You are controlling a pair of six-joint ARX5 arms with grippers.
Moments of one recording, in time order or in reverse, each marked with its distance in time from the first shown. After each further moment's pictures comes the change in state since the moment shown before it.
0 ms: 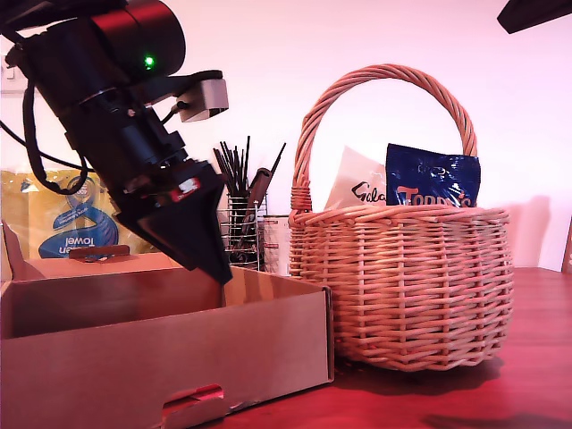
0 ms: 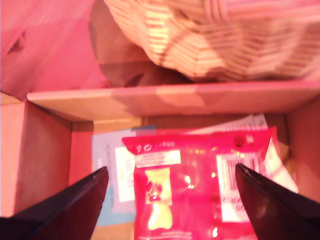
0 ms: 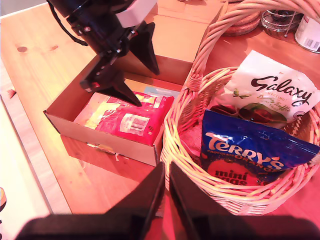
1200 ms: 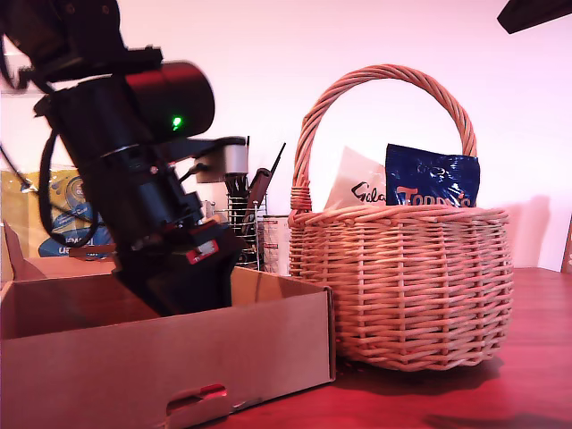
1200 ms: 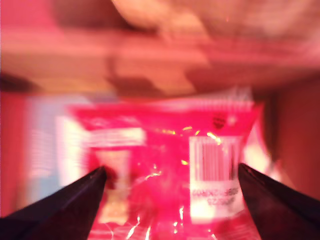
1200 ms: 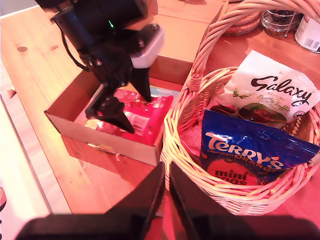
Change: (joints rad) left arm -0.048 0.140 0.006 -0.042 -0.031 -0.073; right arm 0.000 0.000 0.000 0.000 0.000 0.000
